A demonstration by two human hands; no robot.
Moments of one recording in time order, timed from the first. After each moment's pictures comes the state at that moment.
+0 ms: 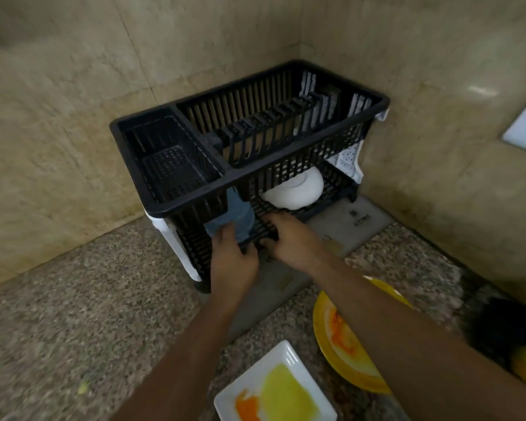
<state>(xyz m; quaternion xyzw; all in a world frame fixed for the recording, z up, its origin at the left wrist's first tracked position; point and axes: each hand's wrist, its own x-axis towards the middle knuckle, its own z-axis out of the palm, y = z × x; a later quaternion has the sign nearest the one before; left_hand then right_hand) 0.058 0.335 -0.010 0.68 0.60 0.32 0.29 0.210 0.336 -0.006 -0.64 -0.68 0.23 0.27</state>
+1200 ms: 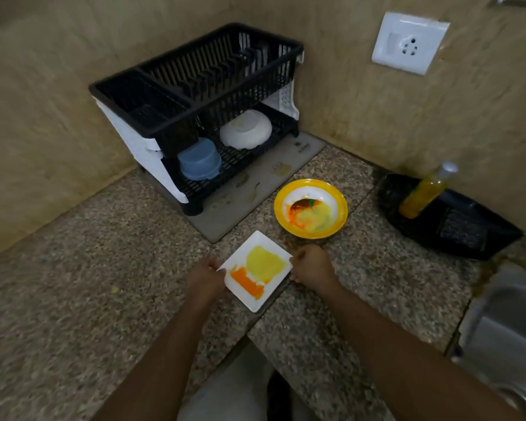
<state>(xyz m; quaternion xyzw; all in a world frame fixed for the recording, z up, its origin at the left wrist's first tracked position) -0.046 0.139 -0.030 0.63 0.68 0.08 0.37 0.161 0.048 -0.053 -0.82 -0.32 0.36 0.30</state>
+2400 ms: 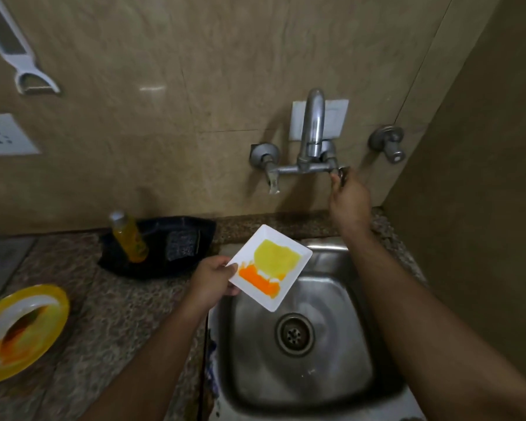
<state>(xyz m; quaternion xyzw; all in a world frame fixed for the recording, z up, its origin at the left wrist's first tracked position) 0.332 -0.164 0.042 0.72 0.25 -0.06 0.64 0.488 -0.397 0.104 -0.91 0.04 -0.20 0.37</state>
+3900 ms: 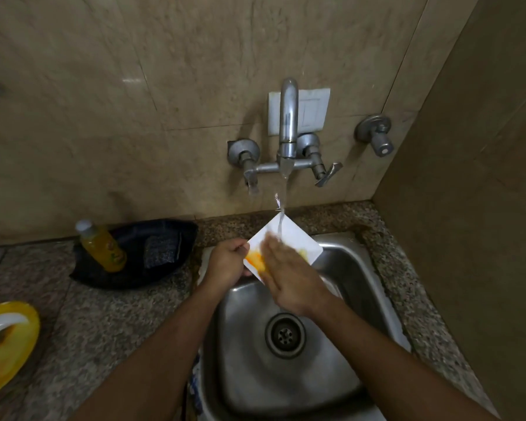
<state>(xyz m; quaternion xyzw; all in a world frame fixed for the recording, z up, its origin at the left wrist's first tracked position) 0.402 -0.214 0.022 0.75 0.21 -0.04 0.62 0.401 -0.382 0.005 -0.93 -0.33 0.03 0.14</state>
